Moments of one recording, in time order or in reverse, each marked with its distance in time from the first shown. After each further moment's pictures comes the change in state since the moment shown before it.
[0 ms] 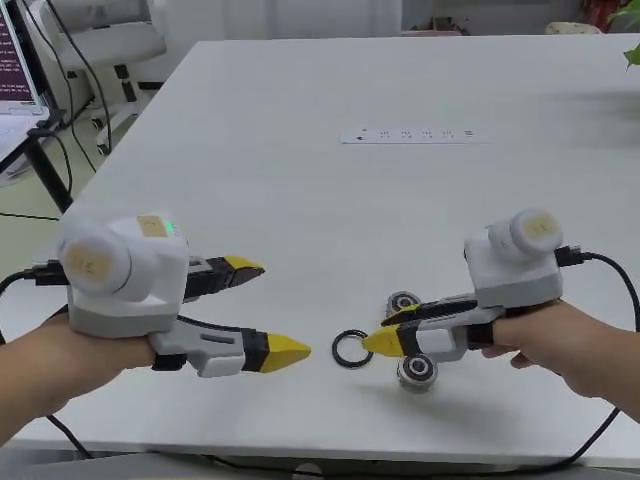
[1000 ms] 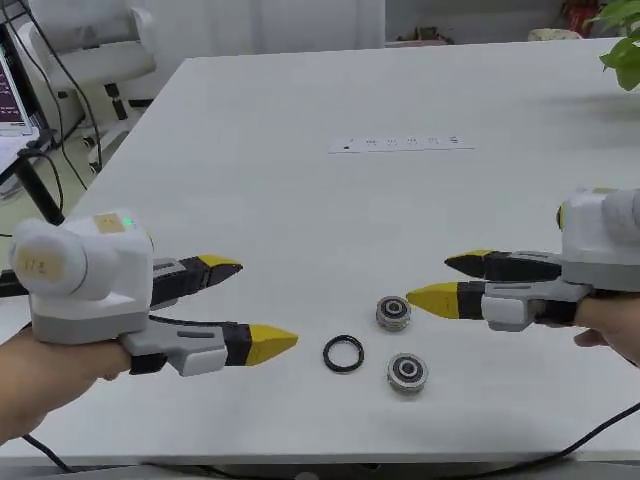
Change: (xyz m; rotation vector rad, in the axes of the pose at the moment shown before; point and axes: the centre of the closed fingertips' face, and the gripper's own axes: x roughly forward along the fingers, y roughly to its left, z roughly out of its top) left arm -0.016 -0.001 0.019 -0.063 -0.060 0.045; right arm -0.089 -0.001 0.041 -0.118 -0.253 -0.171
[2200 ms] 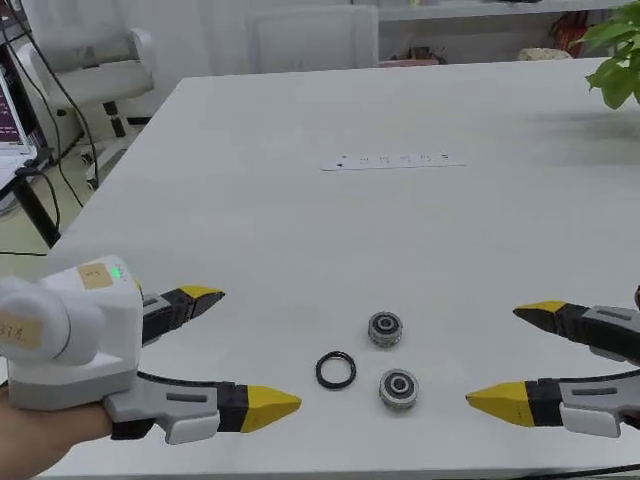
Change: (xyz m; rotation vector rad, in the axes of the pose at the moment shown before) left arm -0.010 -0.028 -0.006 0.039 0.010 0.022; right arm -0.062 0.009 -0.047 -0.171 0.099 -0.084
